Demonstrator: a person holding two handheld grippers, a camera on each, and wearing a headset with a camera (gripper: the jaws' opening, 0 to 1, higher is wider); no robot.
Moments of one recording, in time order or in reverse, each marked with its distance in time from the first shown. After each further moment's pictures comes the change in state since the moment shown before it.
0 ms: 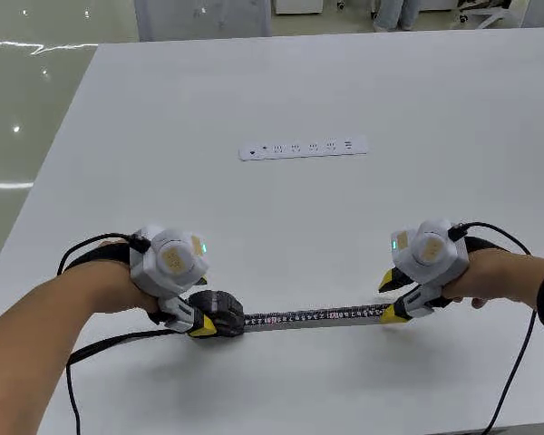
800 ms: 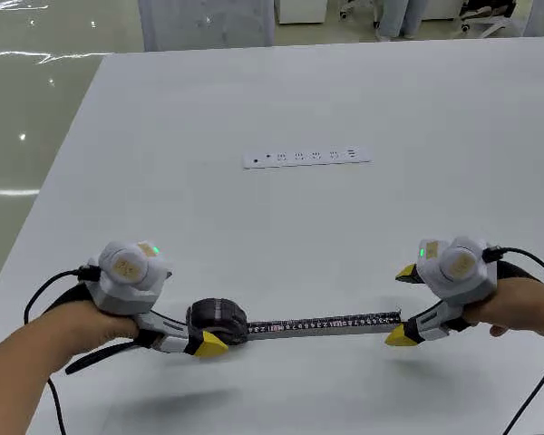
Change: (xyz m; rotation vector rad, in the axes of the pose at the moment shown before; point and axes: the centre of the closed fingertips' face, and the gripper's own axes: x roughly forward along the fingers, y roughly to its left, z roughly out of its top) left arm -0.017 0.010 -0.009 -0.385 -0.230 0.119; right arm -0.014 0.000 -0.003 0.144 -0.111 -0.115
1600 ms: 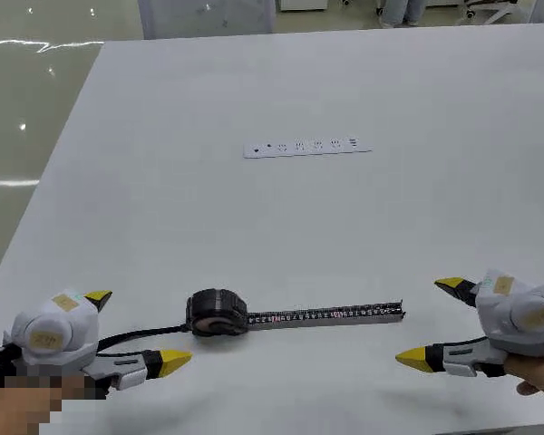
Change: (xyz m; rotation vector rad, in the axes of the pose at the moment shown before) left arm -0.068 0.018 -0.053 -0.204 -0.245 0.284; right arm -0.044 0.031 -0.017 0.231 -0.275 -0.235
